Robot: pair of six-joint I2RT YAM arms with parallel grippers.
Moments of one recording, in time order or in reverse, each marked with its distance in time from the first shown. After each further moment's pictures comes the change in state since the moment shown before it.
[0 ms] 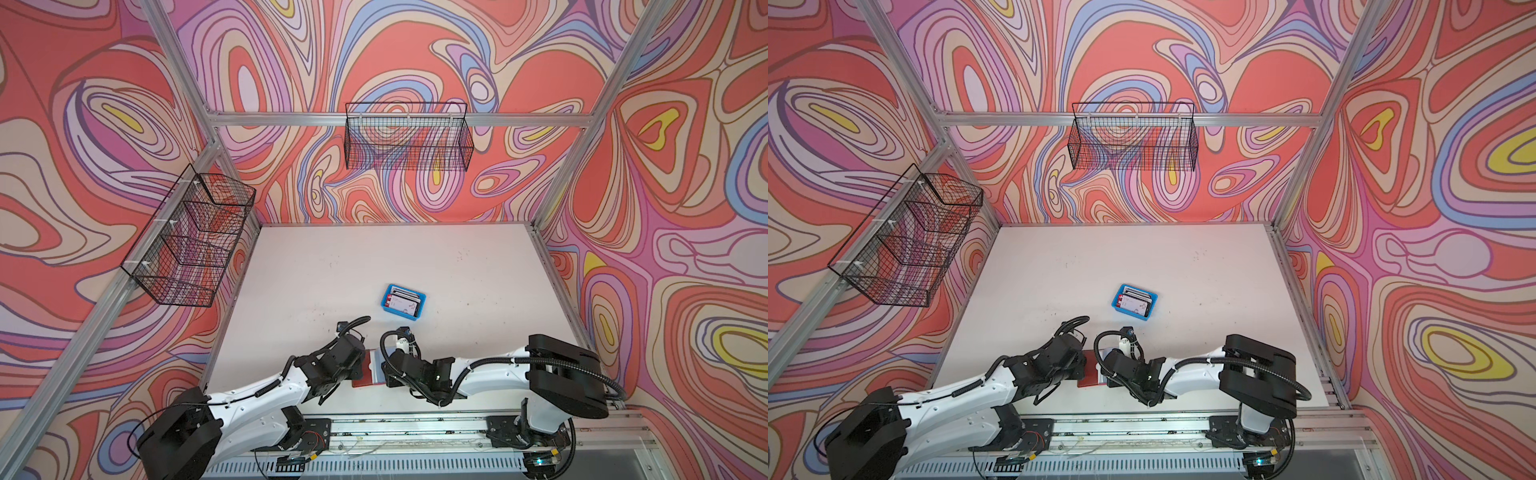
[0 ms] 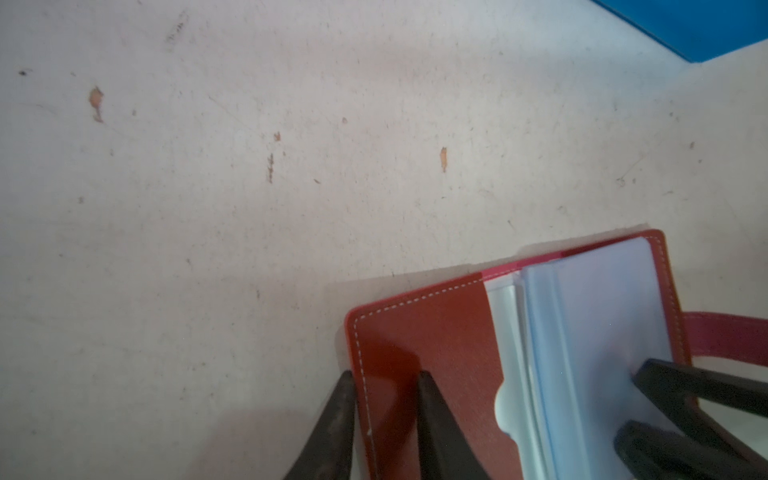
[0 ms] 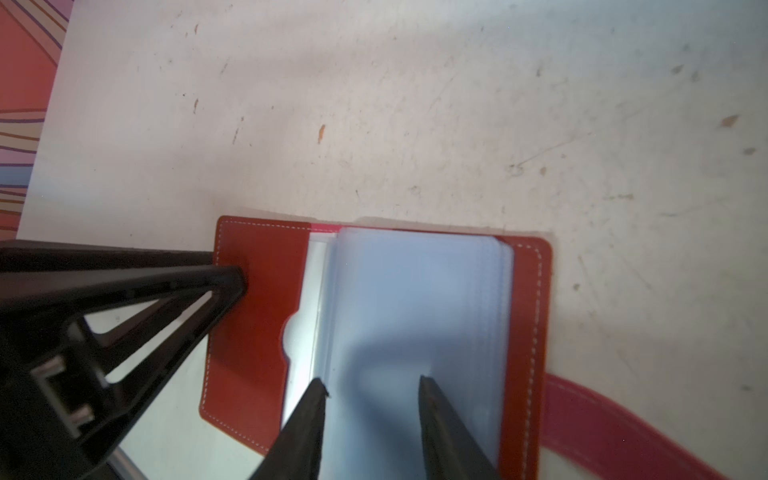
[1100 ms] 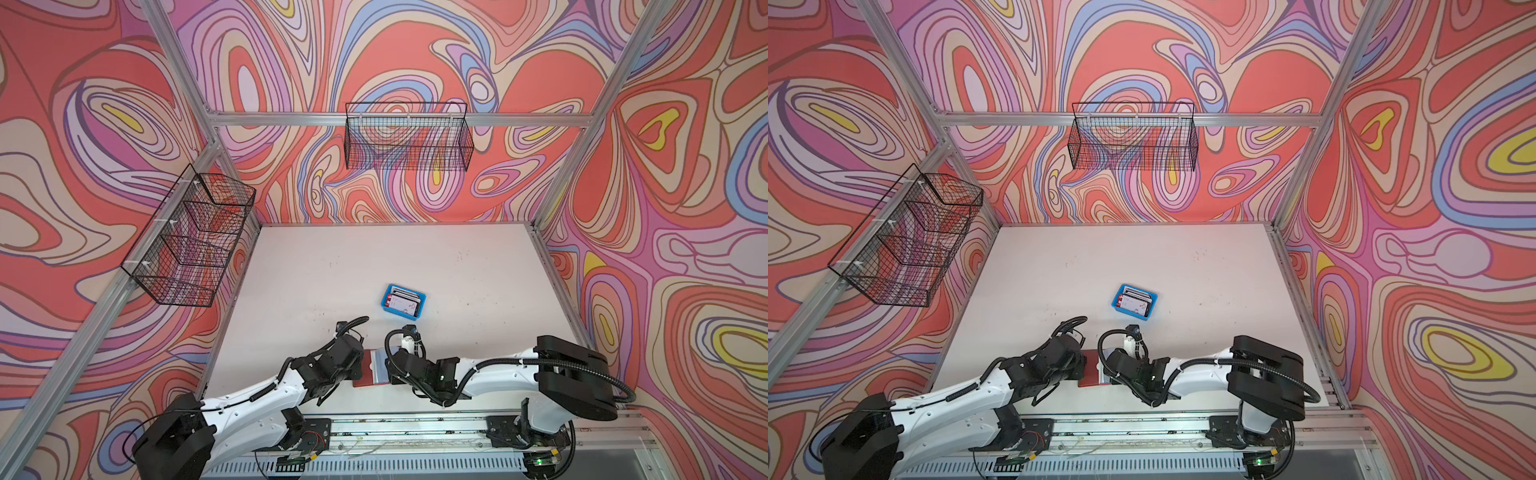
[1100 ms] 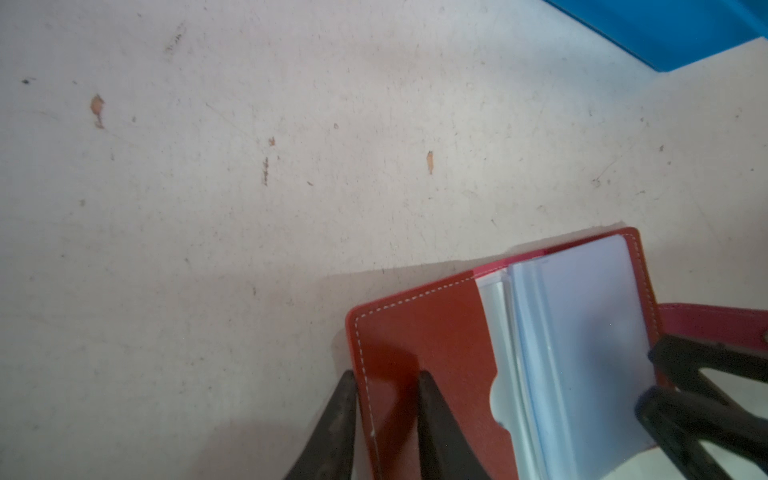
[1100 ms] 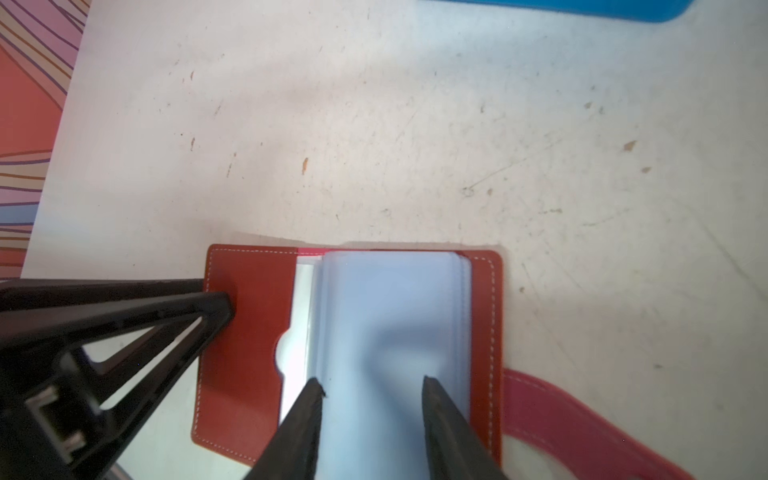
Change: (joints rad) left arm 0.000 -0.037 -0.003 -0.010 0.006 0.003; right arm 0.000 -0.044 -0.021 -0.034 0.074 0.047
